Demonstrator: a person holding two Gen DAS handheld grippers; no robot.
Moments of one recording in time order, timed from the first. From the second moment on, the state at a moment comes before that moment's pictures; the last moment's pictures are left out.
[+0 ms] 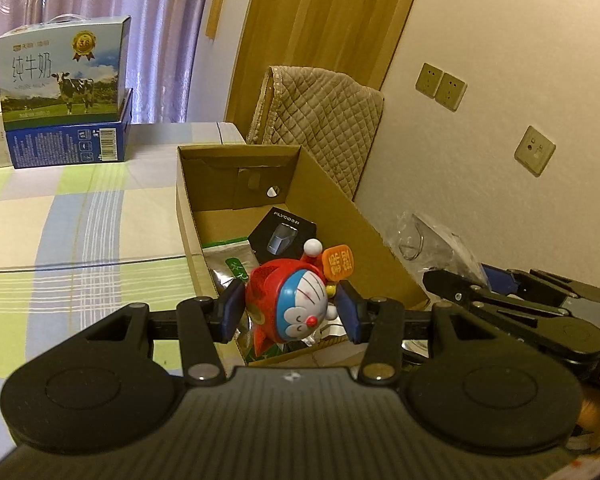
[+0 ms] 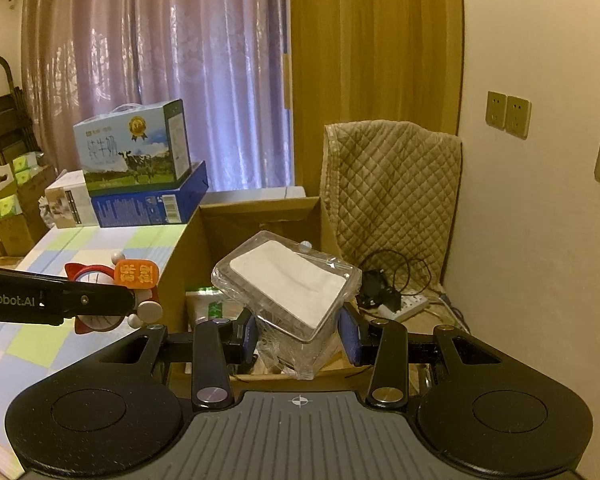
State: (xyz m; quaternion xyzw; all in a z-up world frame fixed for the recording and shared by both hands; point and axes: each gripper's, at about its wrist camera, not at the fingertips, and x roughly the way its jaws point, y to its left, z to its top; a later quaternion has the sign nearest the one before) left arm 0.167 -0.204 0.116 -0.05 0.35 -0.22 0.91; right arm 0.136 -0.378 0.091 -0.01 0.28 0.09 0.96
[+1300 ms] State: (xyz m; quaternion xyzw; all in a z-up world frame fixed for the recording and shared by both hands) left arm 0.234 -0.211 0.091 -0.03 0.36 -0.19 0.91; right arm 0.213 -0.391 0.071 0.02 0.32 0.11 0.94
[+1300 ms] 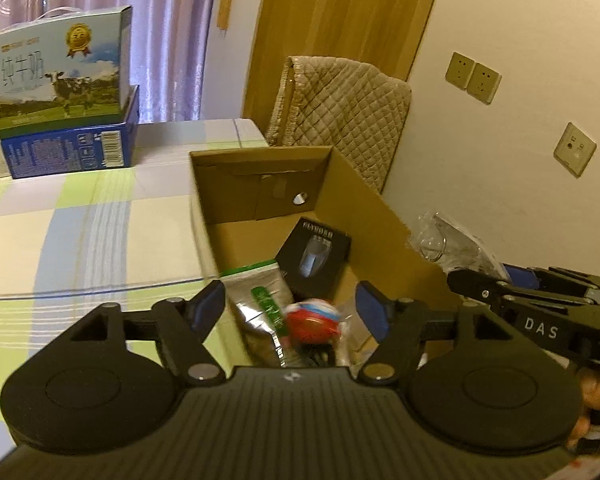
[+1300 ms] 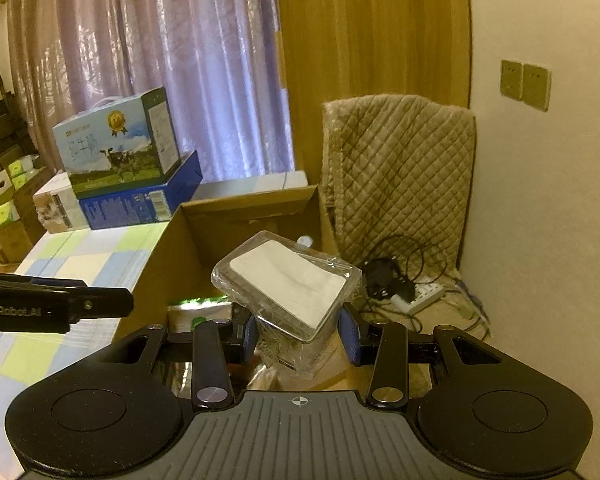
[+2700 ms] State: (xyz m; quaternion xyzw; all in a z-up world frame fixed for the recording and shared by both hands) left arm 0.045 -0.139 0.098 -0.03 0.36 -0.12 0.92; right arm 0.049 -0.379 0.084 0.05 0.37 0.13 0.92
